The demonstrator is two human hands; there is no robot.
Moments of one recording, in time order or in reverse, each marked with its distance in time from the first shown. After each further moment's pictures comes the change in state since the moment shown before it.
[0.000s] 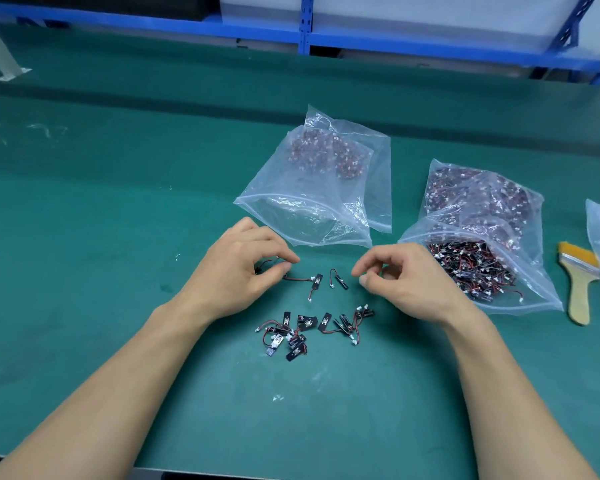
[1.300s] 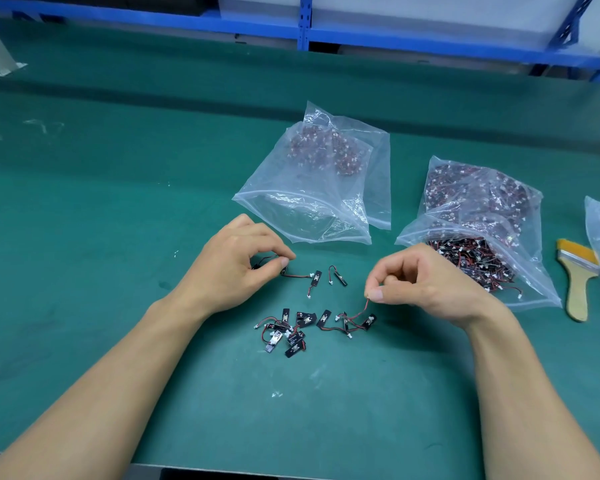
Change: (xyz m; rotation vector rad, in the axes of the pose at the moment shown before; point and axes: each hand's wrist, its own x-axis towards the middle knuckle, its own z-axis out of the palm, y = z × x) left_hand -0.002 0.000 -0.002 -0.037 -0.002 -0.038; right_hand -0.012 0.000 -0.020 0.268 -0.269 -0.010
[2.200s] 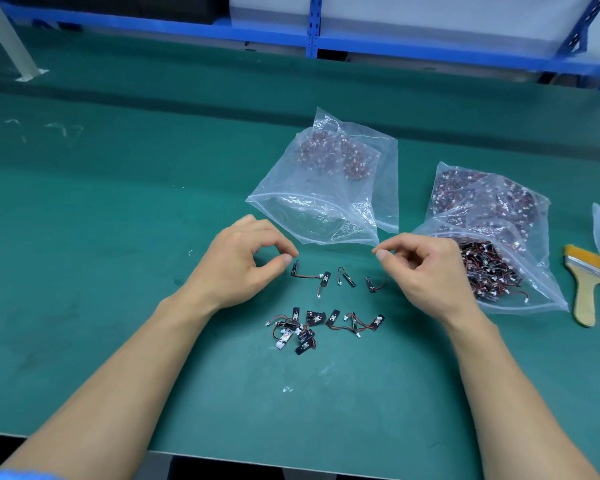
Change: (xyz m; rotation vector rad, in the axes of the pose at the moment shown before) left_hand -0.001 0.001 -0.006 -0.052 0.029 -0.038; right_hand 0.016 0.010 0.018 -0.358 0.650 -0.219
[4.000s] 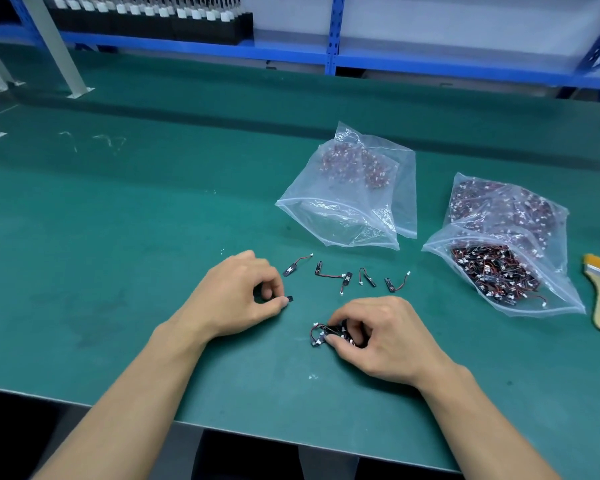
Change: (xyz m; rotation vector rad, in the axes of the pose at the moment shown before) left_hand -0.055 -0.001 -0.028 0.207 -0.170 -0.133; right_hand -0.061 -0.052 0.047 -0.168 -0.374 -0.303
